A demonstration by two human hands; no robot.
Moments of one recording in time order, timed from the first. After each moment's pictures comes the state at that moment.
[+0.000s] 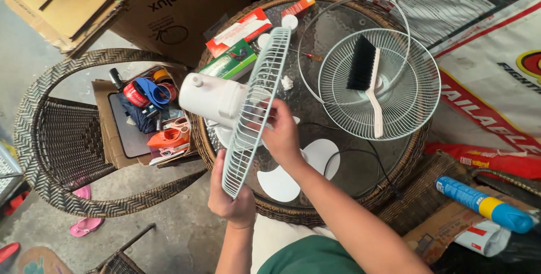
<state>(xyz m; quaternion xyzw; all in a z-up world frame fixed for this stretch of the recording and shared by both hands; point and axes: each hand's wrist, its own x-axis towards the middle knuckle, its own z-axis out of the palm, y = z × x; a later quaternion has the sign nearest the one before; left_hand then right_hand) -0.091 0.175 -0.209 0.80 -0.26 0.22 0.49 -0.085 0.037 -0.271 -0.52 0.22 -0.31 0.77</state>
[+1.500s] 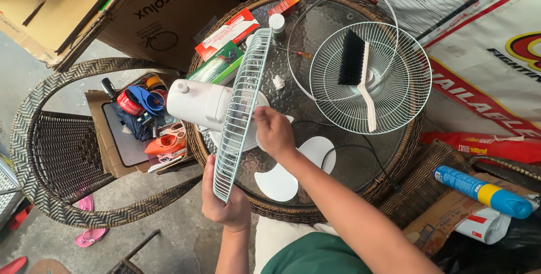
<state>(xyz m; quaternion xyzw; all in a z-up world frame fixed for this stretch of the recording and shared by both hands) -0.089 0.173 -0.215 0.79 -0.28 0.24 0.49 -0.089 0.019 -0.290 -0.72 0.29 -0.22 0.59</state>
